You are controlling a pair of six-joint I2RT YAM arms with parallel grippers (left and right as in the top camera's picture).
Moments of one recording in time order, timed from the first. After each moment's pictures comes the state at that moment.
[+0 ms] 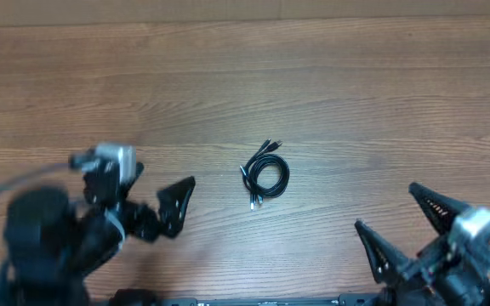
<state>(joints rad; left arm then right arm) -0.06 0.79 1.29 -1.09 0.47 -0.17 -0.19 0.35 1.06 -0.87 -0.79 0.08</state>
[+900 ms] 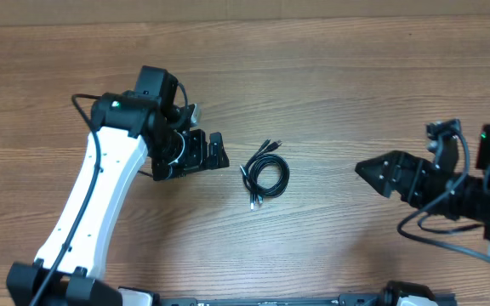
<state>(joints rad) -0.21 1.56 1.43 -1.32 0.40 -0.31 -0.14 1.05 1.33 -1.41 -0.65 0.19</state>
